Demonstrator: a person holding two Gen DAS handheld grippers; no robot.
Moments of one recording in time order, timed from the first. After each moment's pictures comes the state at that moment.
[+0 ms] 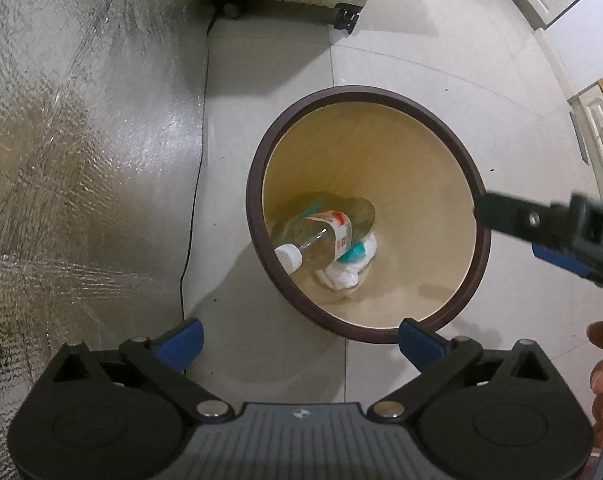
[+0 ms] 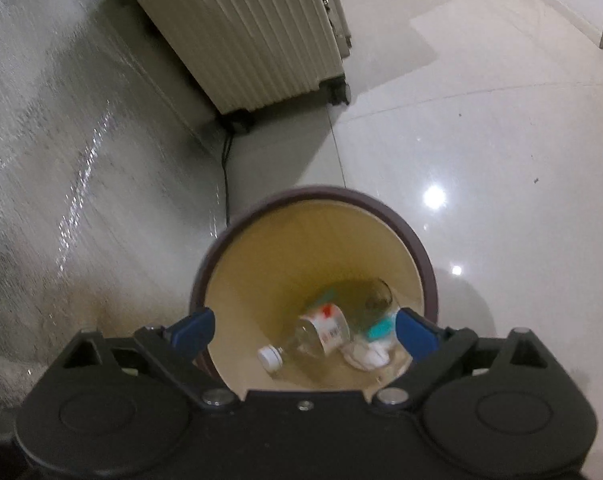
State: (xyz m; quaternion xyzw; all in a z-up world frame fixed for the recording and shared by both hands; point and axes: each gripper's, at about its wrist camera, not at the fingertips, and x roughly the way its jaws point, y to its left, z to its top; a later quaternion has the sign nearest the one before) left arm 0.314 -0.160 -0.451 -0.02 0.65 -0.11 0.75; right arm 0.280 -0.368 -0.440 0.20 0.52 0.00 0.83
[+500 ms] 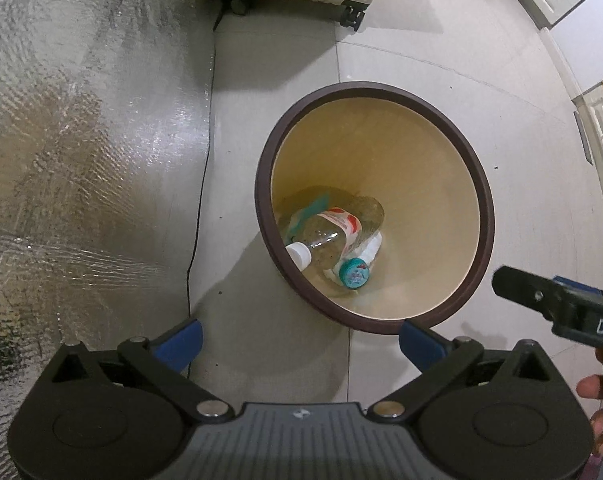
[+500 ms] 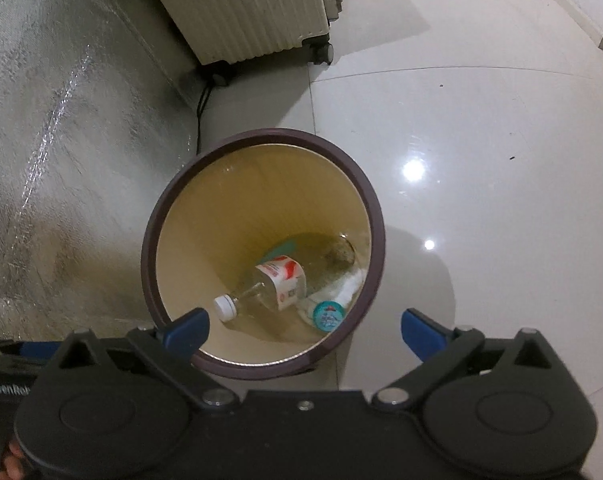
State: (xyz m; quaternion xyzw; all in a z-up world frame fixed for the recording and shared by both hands) left arm 0.311 -0.154 -0.445 -0.02 0.65 -0.10 0.75; right arm 0.262 -0.378 -0.451 0.15 0.57 -0.01 0.81
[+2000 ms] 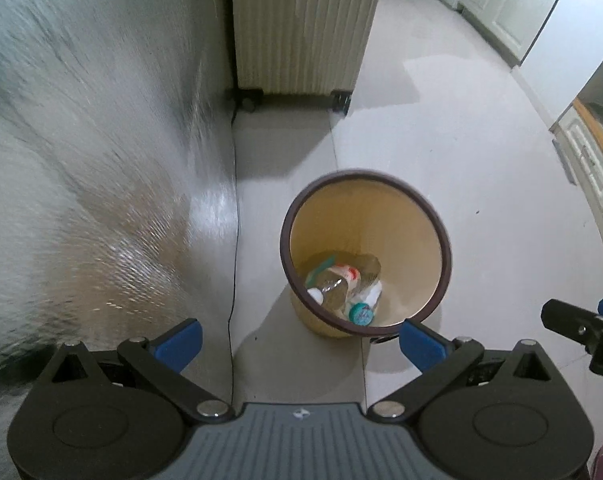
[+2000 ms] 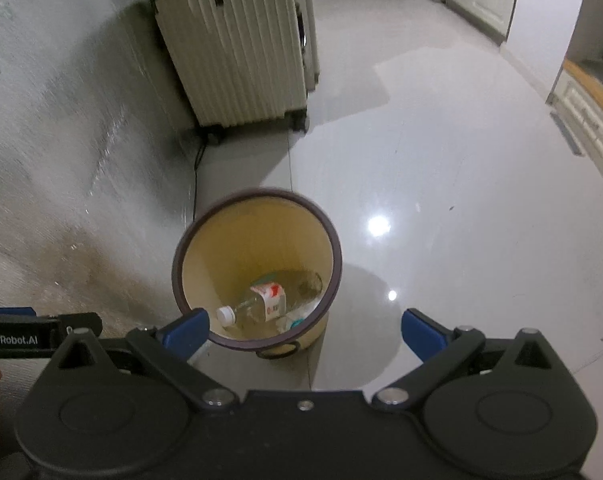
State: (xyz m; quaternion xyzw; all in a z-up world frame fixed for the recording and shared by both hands) left arm 0.240 -0.135 -0.309 0.03 0.54 -0.10 0.83; right arm 0.163 -0.372 -0.315 0.10 0.48 -0.06 0.87
